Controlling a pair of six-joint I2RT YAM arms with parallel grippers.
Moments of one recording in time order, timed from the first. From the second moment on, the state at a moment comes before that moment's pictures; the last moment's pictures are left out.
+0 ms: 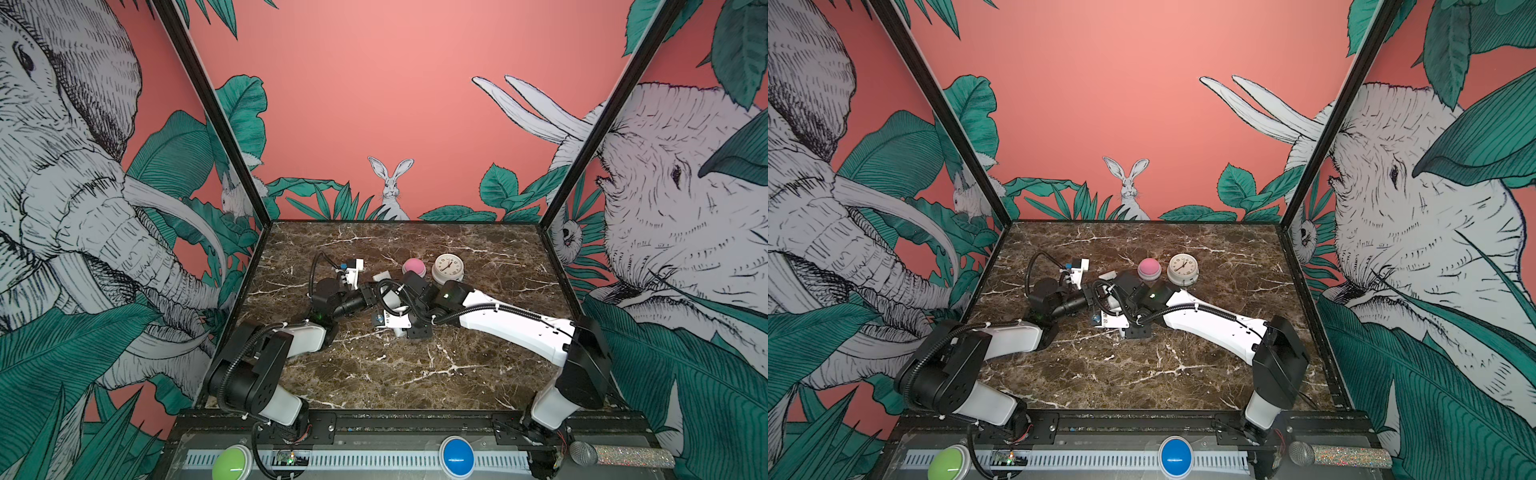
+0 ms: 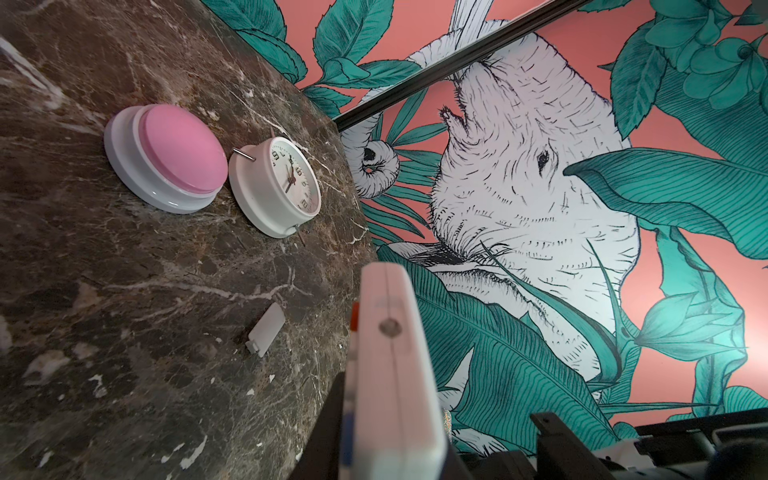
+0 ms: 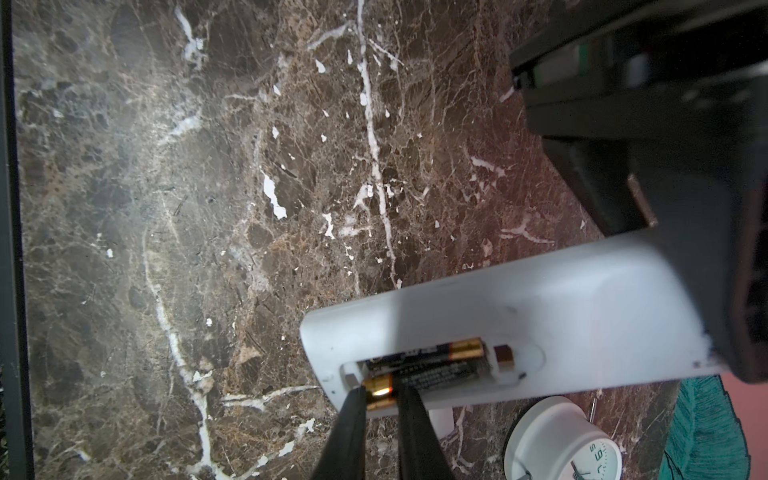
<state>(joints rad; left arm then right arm) -0.41 1.50 0.49 0.94 0.73 -1.08 0.99 1.67 1.40 -0.84 0.03 -0.77</state>
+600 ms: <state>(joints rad) -0.41 1.50 0.49 0.93 0.74 -1.07 1.01 1.66 1.38 -0.81 0.08 -0.87</state>
